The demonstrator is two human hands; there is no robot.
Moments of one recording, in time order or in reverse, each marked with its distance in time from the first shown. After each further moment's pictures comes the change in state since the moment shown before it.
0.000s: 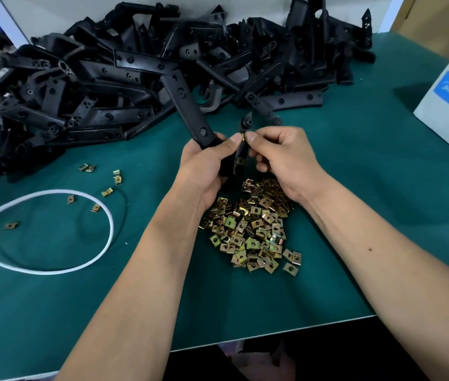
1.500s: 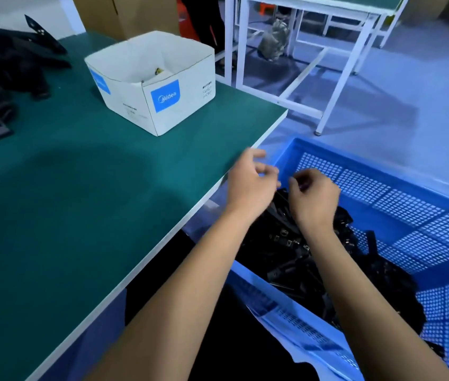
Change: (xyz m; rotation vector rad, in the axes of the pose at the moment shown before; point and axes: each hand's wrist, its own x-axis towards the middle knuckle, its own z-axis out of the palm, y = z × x) left_hand -0.180 -0.211 0.385 0.489 -0.795 0.045; right_hand -0.303 0.042 -0.369 -0.852 1.302 0.333
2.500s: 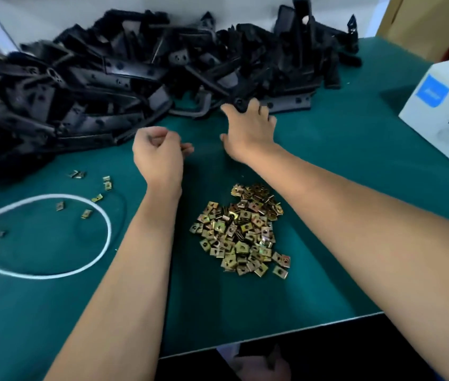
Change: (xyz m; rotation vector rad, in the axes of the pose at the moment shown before) left_hand -0.166 -0.030 -0.493 -0.232 1.375 0.154; right_hand -0.264 -0.428 0.245 -0.274 -0.777 -1.067
